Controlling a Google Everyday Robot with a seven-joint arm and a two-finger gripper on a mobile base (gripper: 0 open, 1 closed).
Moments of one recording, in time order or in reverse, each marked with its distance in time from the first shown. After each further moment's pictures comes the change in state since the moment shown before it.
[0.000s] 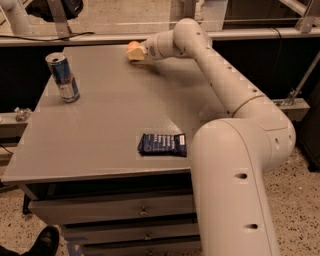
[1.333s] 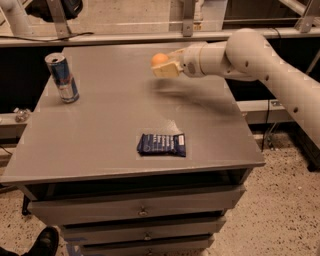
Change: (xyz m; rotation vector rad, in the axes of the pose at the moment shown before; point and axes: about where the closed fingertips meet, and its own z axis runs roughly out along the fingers) arm 0.029 0.064 -0.167 -0.051 -0.041 -0.088
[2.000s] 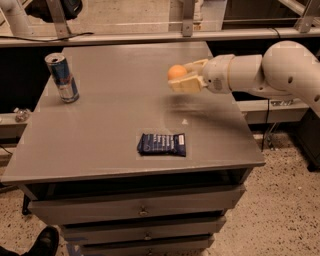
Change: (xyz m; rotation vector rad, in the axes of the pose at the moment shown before) arm 0.019 0.041 -0.088 -0.026 -0.020 -0.033
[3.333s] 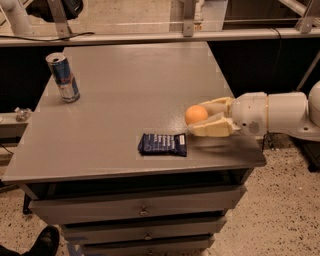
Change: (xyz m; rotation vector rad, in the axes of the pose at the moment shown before) arm 0.051 0.097 -0.092 -0.186 0.008 0.006
